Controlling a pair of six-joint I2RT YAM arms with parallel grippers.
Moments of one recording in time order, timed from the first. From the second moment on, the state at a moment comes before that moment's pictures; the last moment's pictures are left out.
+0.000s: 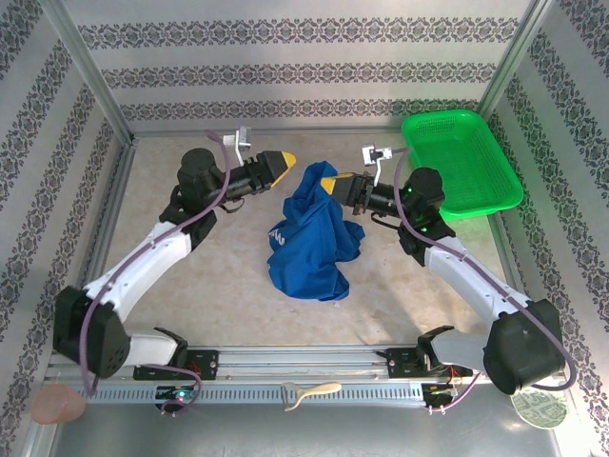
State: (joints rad) left arm -0.42 1.29 1.05 0.26 0.63 -1.03; right arm 0.36 1.22 0.83 0.55 -0.91 0.82
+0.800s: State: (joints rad) left arm -0.54 1.40 1.17 -0.22 0.35 -0.61; right arm 0.35 1.22 0.79 0.60 -0.90 0.85
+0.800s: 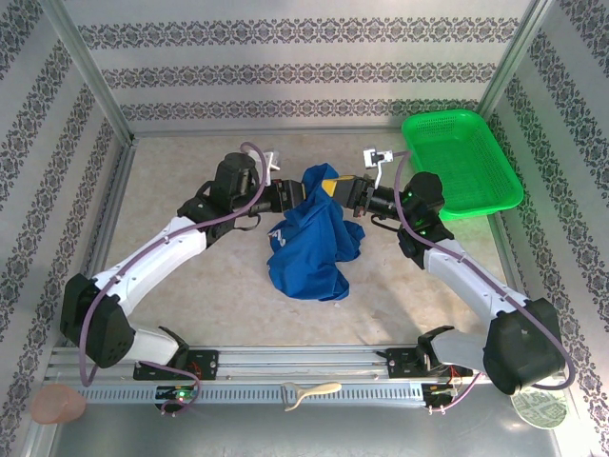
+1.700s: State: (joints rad) left arm -0.52 1.43 1.50 -0.31 0.58 -0.59; right arm 0.46 0.96 1.00 -0.13 -0.29 0.51
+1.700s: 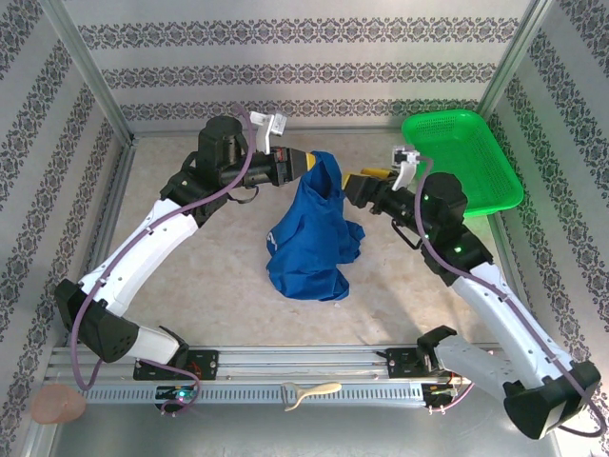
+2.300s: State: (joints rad) left arm -0.51 1.43 1.49 -0.35 0.58 -0.60; right arm 0.54 1.14 1.13 -0.33 0.09 0.36
